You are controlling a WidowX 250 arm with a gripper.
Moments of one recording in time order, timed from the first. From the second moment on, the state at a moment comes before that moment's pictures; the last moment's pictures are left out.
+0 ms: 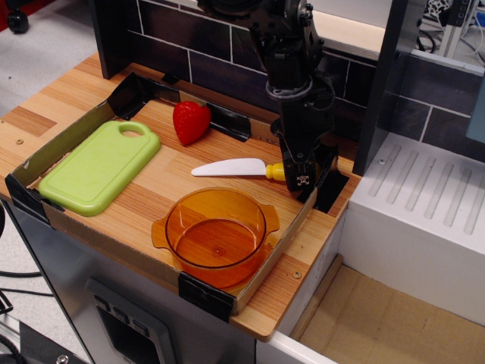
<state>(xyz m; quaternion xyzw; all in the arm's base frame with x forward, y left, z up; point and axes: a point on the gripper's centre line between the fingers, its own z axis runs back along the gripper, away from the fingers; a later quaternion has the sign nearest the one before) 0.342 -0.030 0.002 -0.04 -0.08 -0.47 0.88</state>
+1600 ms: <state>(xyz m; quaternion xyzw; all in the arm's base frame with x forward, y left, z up) 0.290 0.106 0.051 0.02 -0.11 -0.18 0.98</state>
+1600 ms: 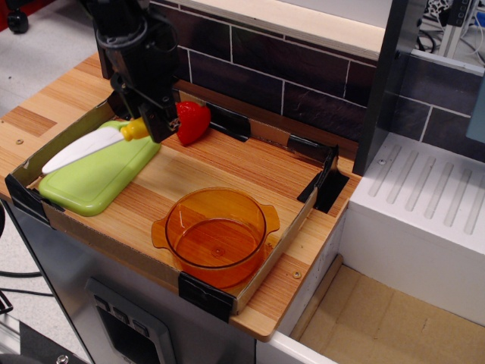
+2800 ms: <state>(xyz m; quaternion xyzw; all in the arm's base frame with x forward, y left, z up) 0.291 0.126 0.025 -0.01 -0.11 -0.16 0.98</state>
